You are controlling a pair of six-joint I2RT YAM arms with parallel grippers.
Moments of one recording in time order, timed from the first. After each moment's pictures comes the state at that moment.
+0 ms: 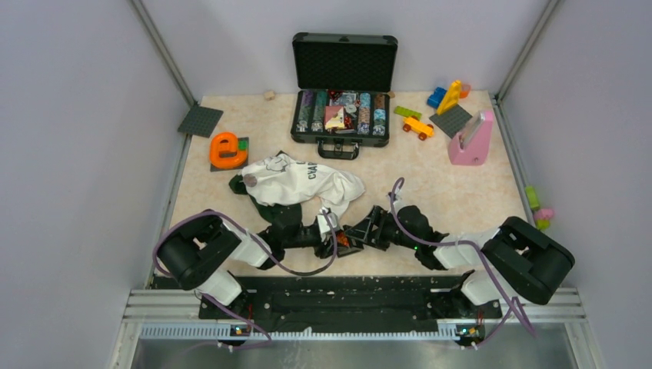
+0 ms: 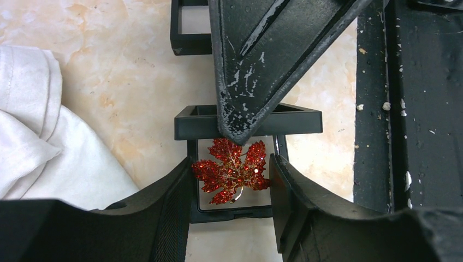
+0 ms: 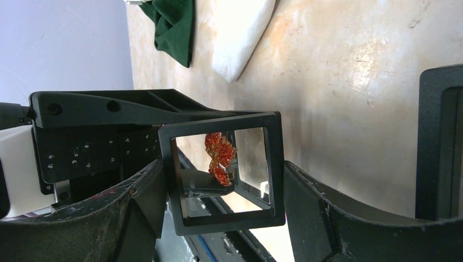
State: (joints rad) left arm -0.78 1.54 0.27 0.94 0.57 0.15; right arm 0.77 1.38 0.24 0.71 -0.24 1.12
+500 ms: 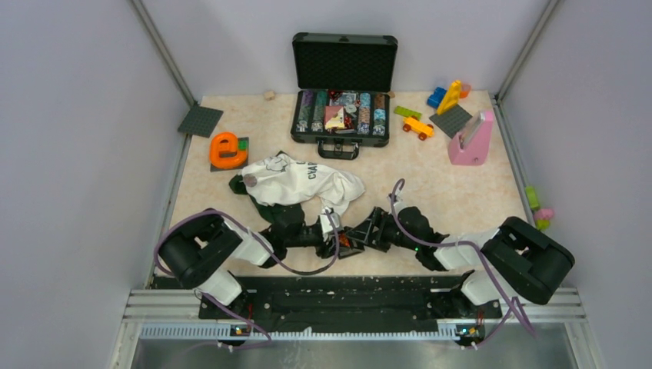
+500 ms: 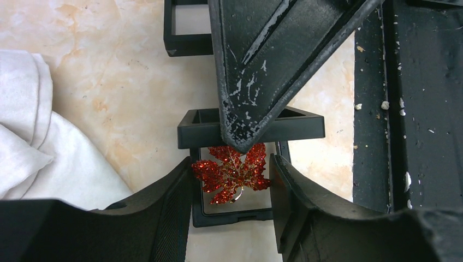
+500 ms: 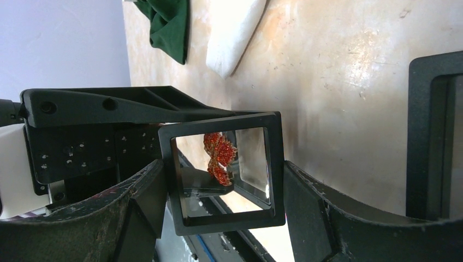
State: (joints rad) left arm -0.79 1.55 0.29 0.90 0.58 0.16; right arm 0.77 1.38 0.22 0.72 -0.25 1.12
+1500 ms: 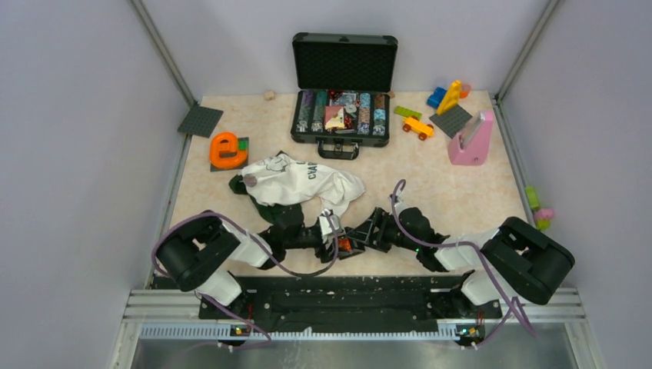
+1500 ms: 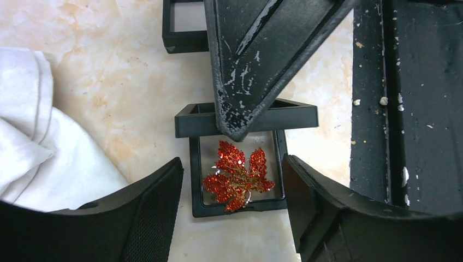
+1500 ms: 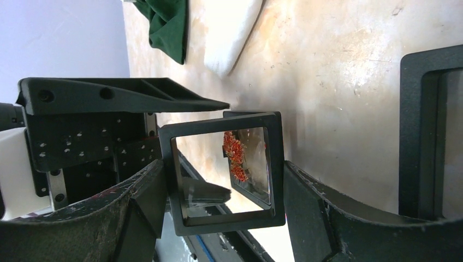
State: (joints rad) left arm -0.80 1.55 0.29 0.88 0.57 0.17; right arm 0.76 1.38 0.21 0.73 -0.25 1.12
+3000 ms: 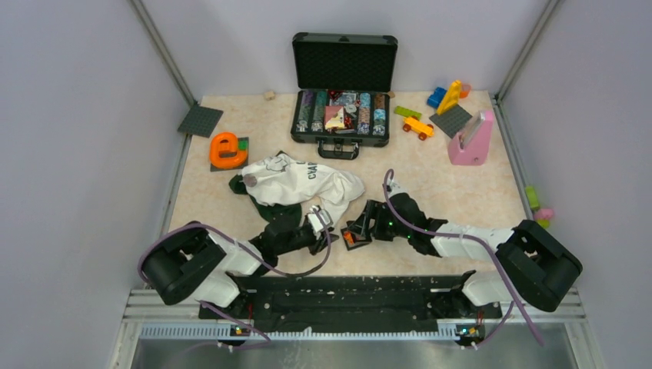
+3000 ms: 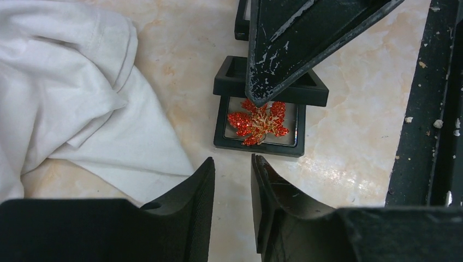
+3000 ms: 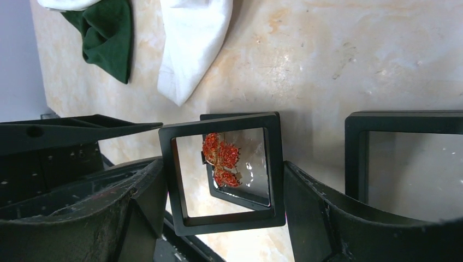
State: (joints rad) left arm -0.80 1.40 0.19 0.92 0.32 0.09; right arm 0.76 1.33 0.43 0.25 -0.11 0.87
